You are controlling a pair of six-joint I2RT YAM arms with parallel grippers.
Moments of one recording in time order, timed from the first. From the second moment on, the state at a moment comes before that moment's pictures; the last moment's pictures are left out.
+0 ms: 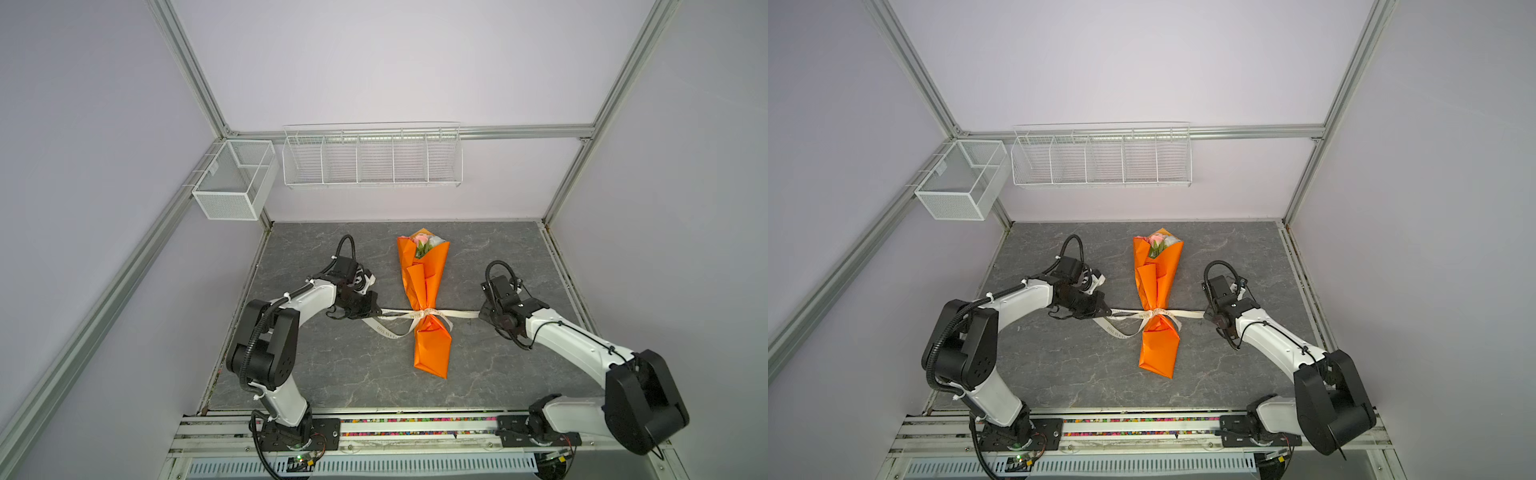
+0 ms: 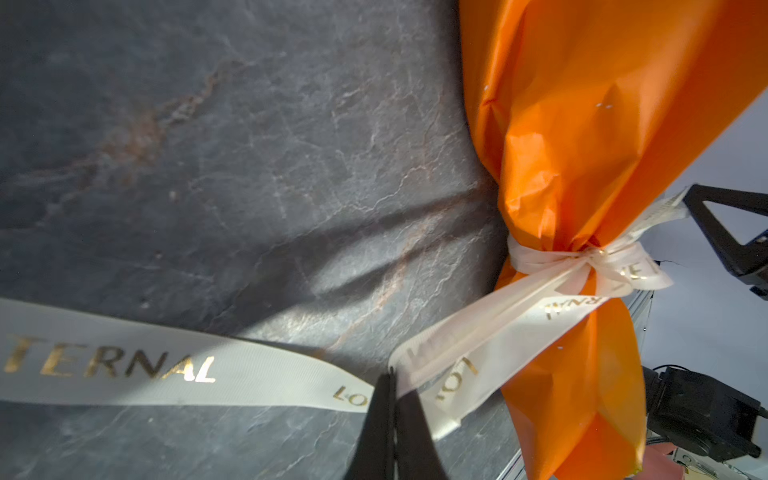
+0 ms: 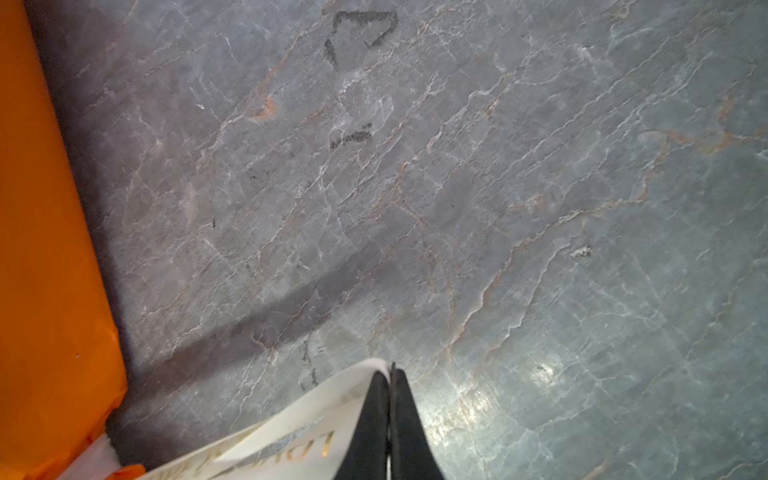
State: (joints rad) left arm -0.36 1.71 1.05 -0.55 0.58 -0.26; right arm 0.42 1.33 0.77 -0.55 0.33 0.86
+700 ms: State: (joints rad) left arm -0.34 1.65 1.17 -0.73 0.27 -0.10; right arm 0.38 1.34 0.76 -0.53 0.34 0.83
